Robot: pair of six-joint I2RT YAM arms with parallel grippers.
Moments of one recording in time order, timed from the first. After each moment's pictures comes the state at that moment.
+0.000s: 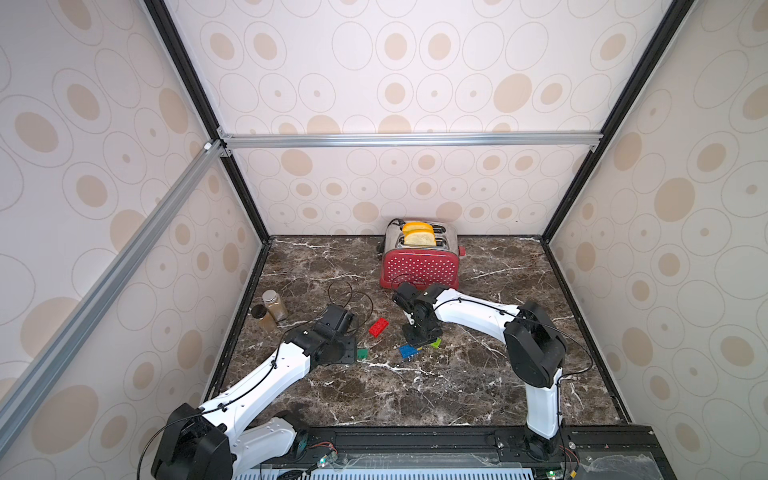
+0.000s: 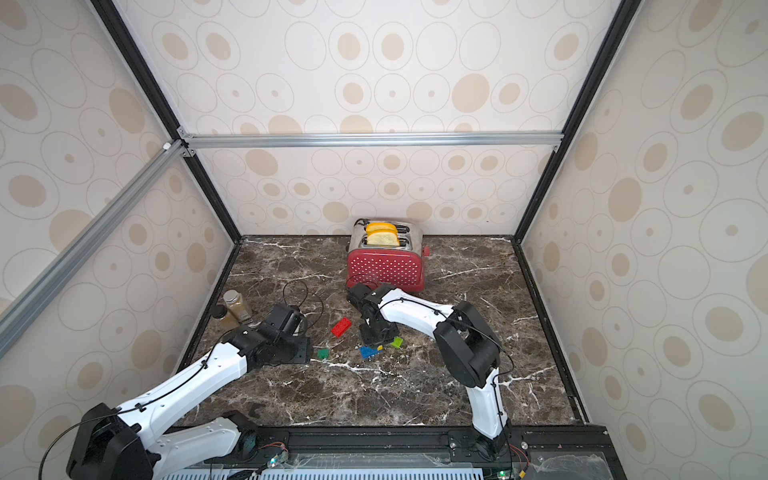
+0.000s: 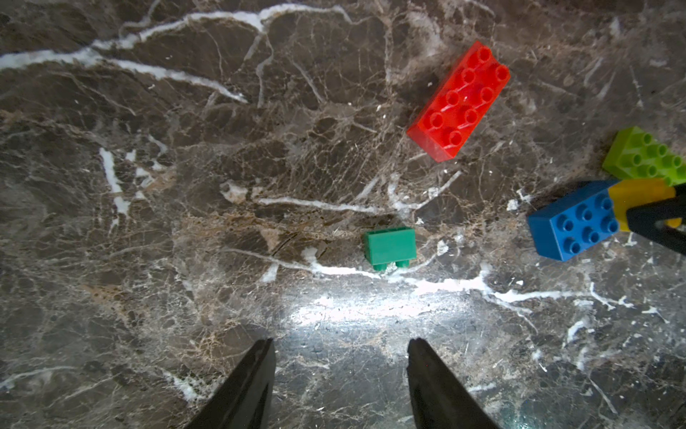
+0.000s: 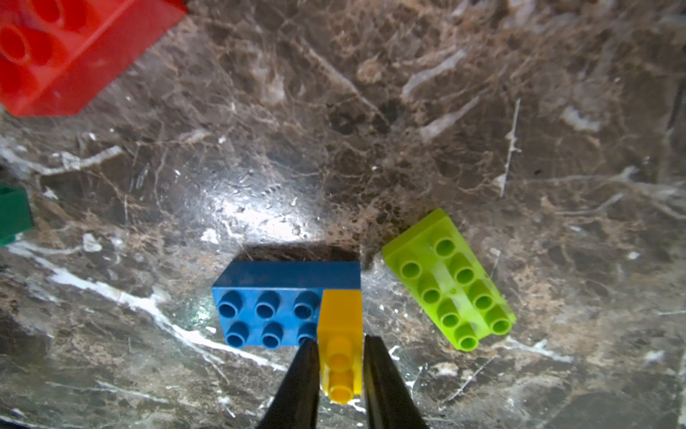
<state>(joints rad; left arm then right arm) -0.52 1.12 0.73 -0.78 -0.08 -0.49 0.91 1.98 1.49 -0.99 -0.01 0.44</state>
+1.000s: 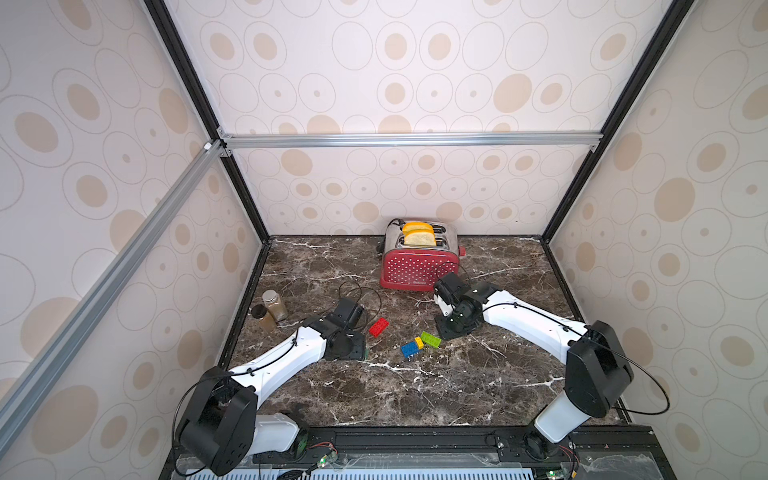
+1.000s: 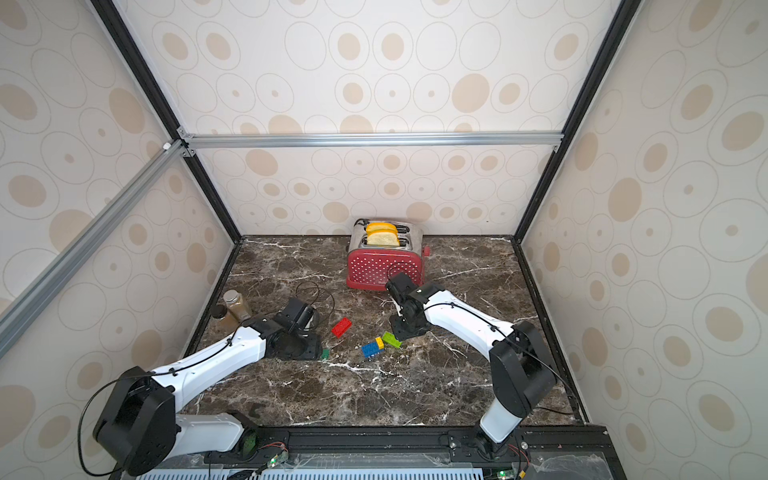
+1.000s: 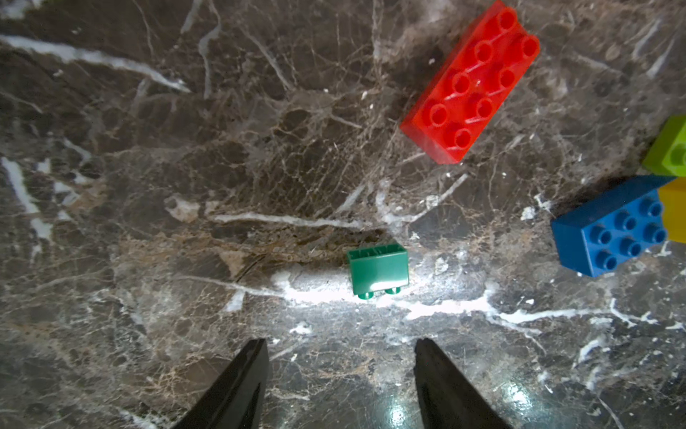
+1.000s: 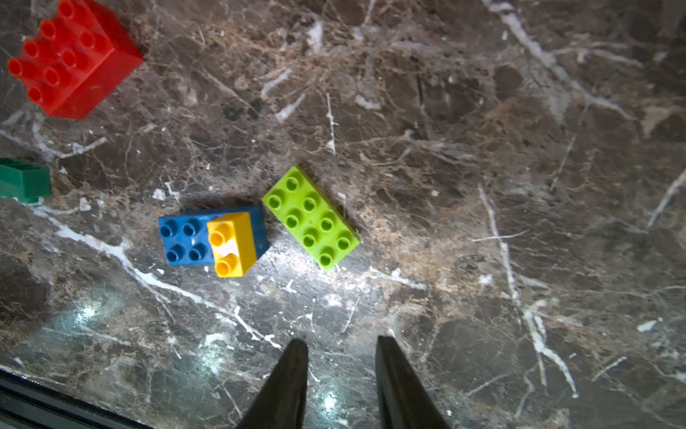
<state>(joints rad) -0.52 1.33 0.79 -0.73 -0.02 -0.49 0.73 1.61 1.20 -0.91 -0.02 0.32</state>
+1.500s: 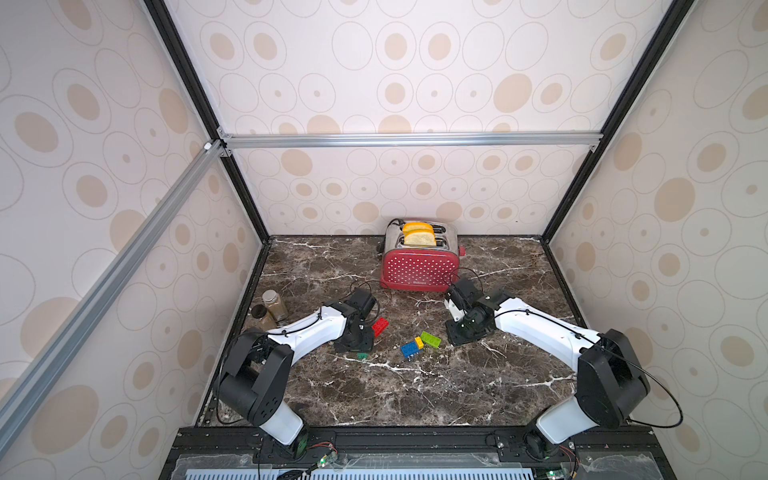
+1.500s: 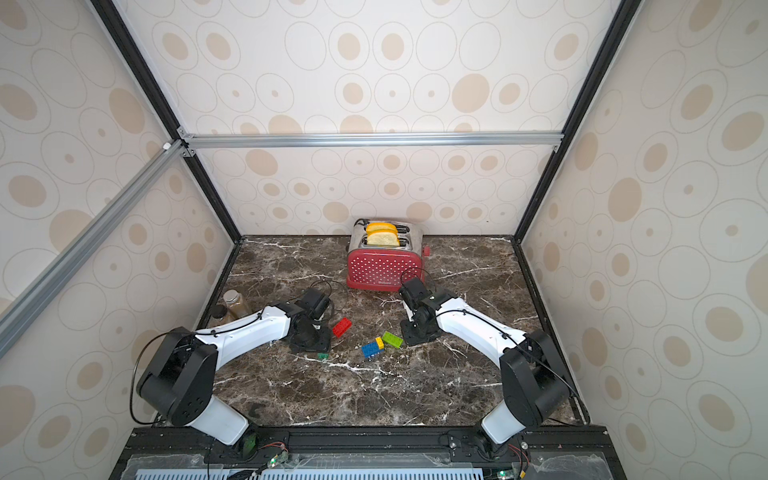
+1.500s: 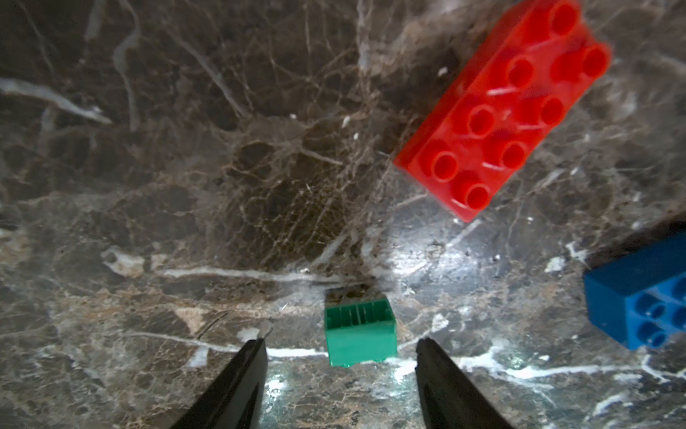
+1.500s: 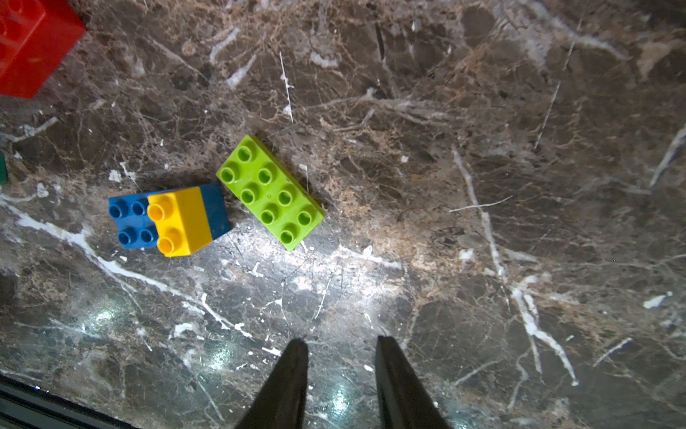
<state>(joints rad) -0.53 1.59 0.95 -0.78 -0.01 -0.49 0.68 1.54 1.08 -0.86 -0.05 0.31</state>
